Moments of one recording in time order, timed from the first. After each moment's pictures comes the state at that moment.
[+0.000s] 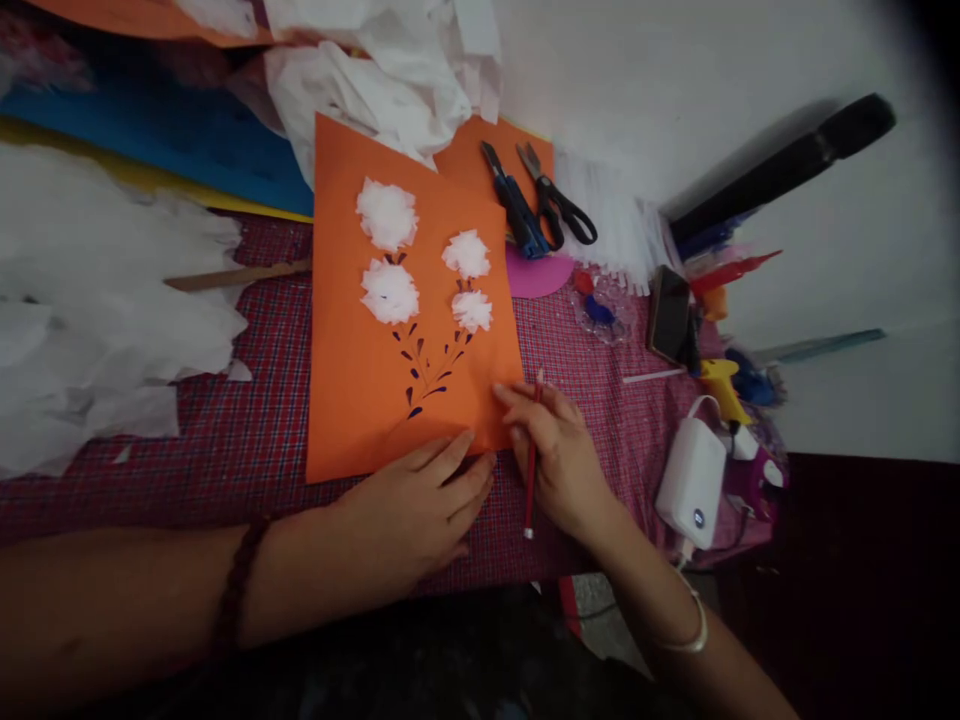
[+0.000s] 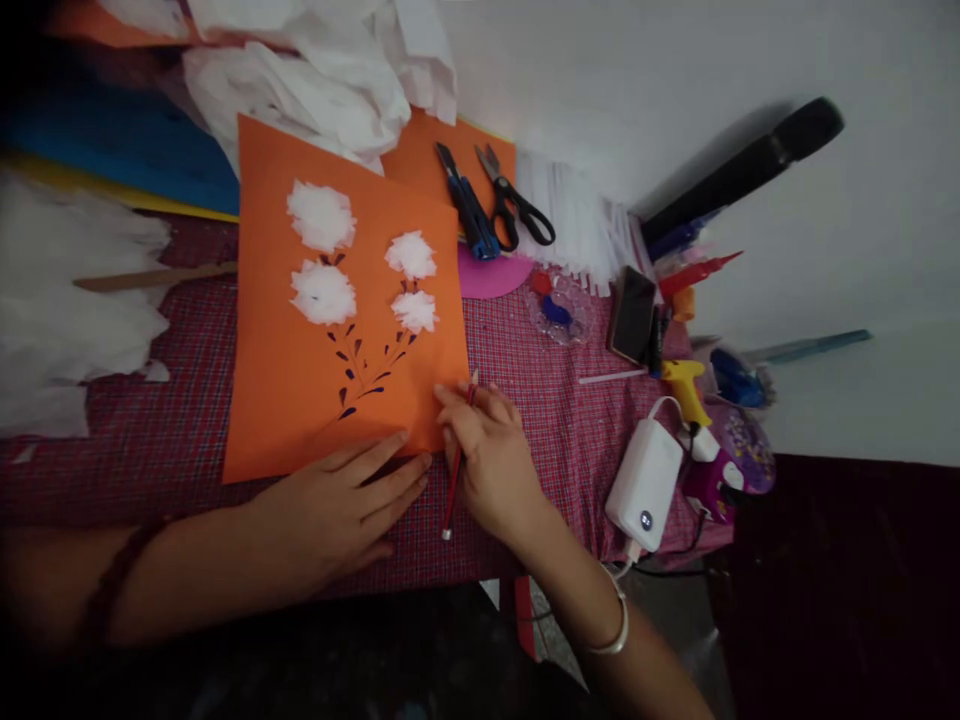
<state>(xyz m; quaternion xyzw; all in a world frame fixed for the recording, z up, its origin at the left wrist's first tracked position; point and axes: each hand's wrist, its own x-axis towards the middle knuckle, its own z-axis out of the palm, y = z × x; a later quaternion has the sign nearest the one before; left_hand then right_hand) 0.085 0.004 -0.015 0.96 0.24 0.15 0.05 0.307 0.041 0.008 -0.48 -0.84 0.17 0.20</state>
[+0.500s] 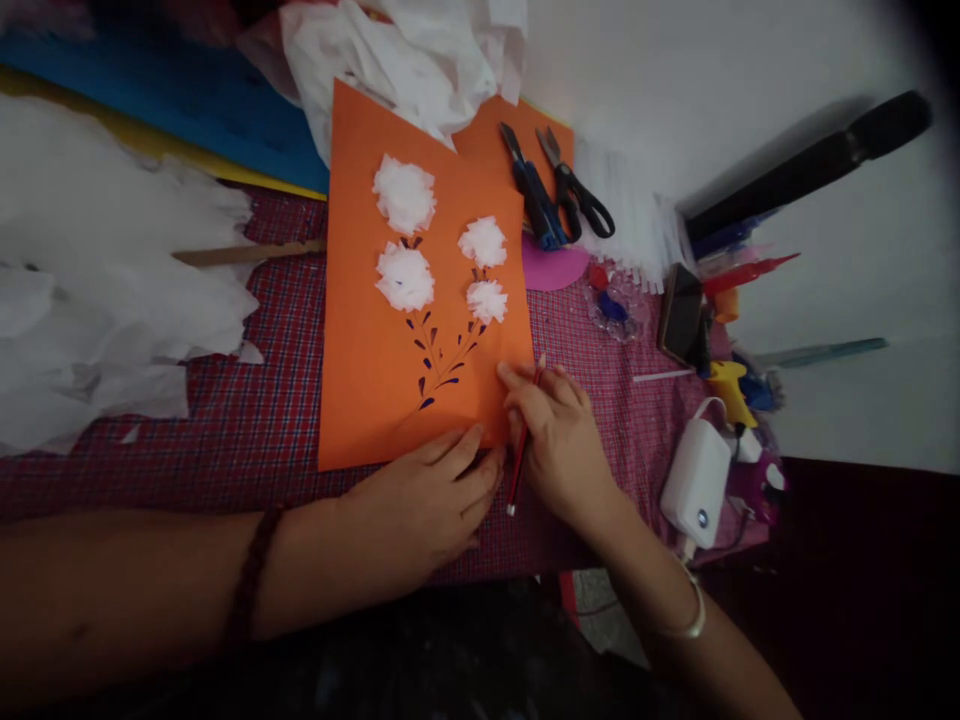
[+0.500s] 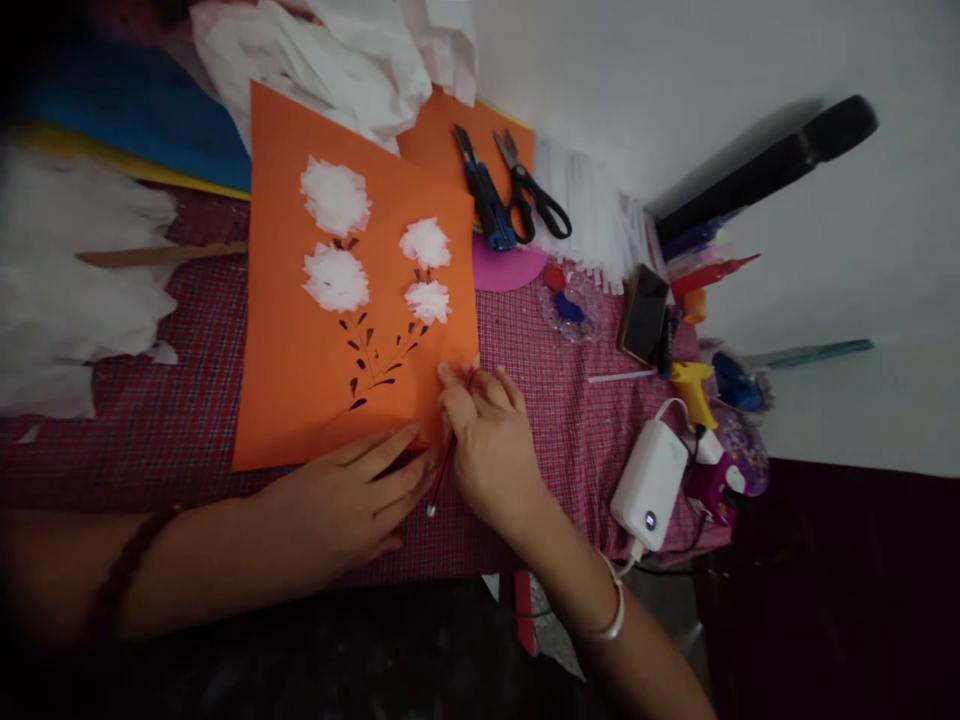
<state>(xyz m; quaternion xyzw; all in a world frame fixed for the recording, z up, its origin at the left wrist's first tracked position) 0.086 -0.001 -0.024 0.96 0.24 0.16 0.03 0.293 0.038 0.012 -0.49 -0.87 0.02 0.08</state>
